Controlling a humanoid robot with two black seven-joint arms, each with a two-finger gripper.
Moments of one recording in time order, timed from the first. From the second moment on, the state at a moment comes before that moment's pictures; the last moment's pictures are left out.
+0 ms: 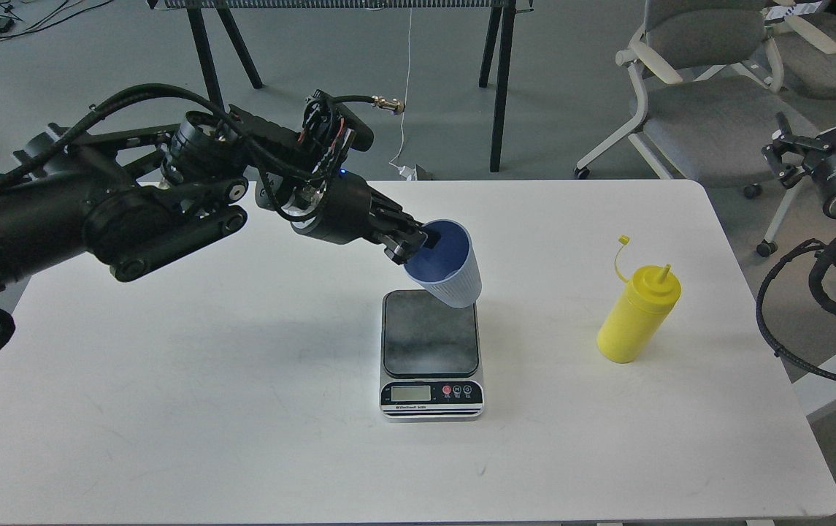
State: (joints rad) left arm -1.28 0.31 -0.13 -1.00 1.80 -0.49 -0.49; right arm 0.80 -0.47 0.70 0.38 0.37 0.49 0.28
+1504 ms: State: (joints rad) left arm -1.19 0.17 -0.05 -0.85 1.83 -0.49 -0.49; right arm 0.78 -0.48 0.73 0.37 0.37 0.49 0.28
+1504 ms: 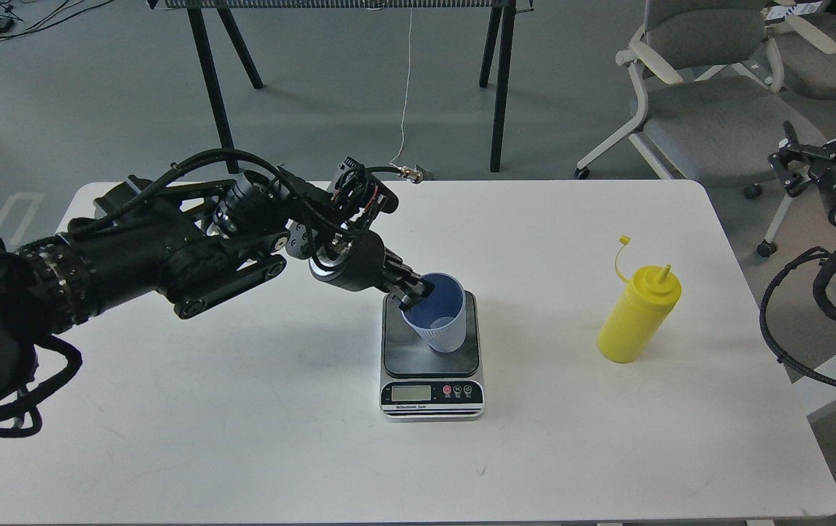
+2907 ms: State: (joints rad) left arm -1.40 0.53 -0.08 -0.69 0.68 -0.49 -0.49; right arm 0.79 -0.50 0.71 0.38 0.37 0.49 0.27
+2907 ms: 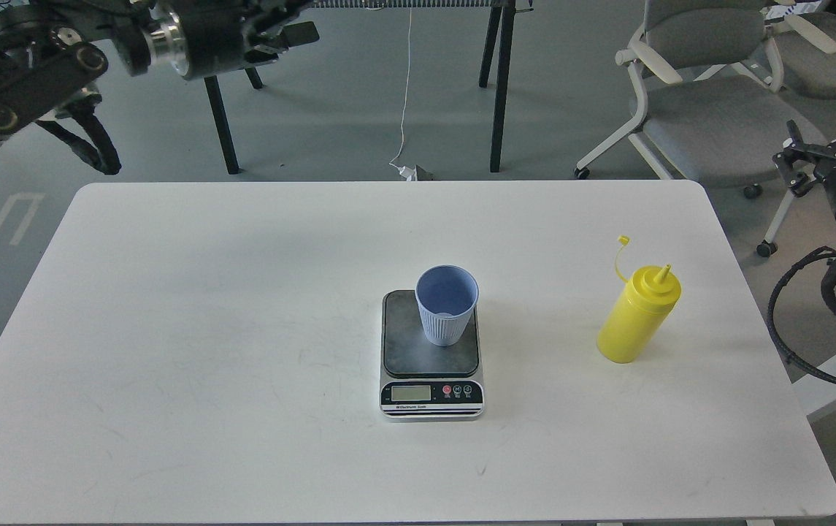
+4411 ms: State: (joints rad) left arm -1.05 0.62 -0.12 -0.66 0.53 -0.49 -0.49; right arm 0.24 -1.01 0.82 1.29 1.06 0.49 0.17
